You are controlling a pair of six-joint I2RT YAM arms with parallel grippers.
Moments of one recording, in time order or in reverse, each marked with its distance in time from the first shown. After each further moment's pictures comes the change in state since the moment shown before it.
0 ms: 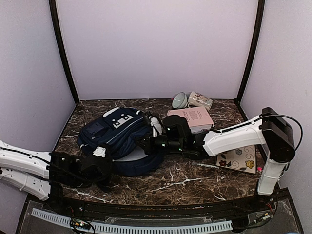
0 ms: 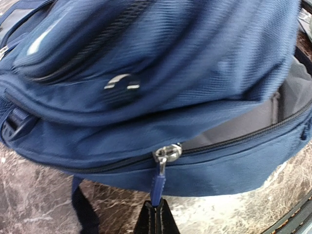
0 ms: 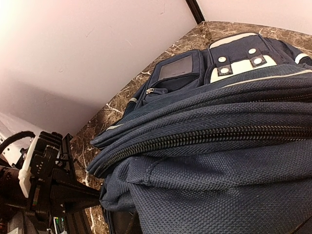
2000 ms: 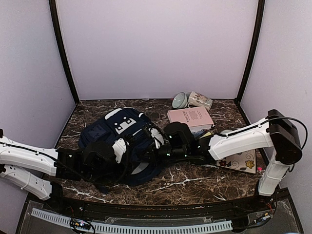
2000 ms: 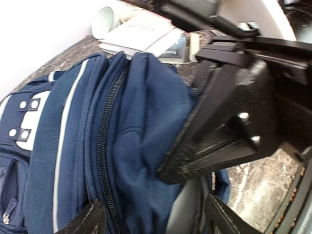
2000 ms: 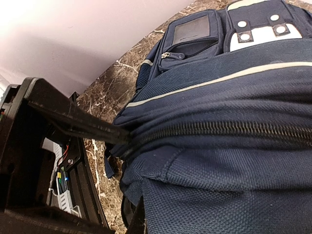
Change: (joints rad) left arm 0.031 0.100 0.072 0.464 0.113 0.659; right arm 0.047 -0.067 -0.080 -0.121 -0.106 -0.039
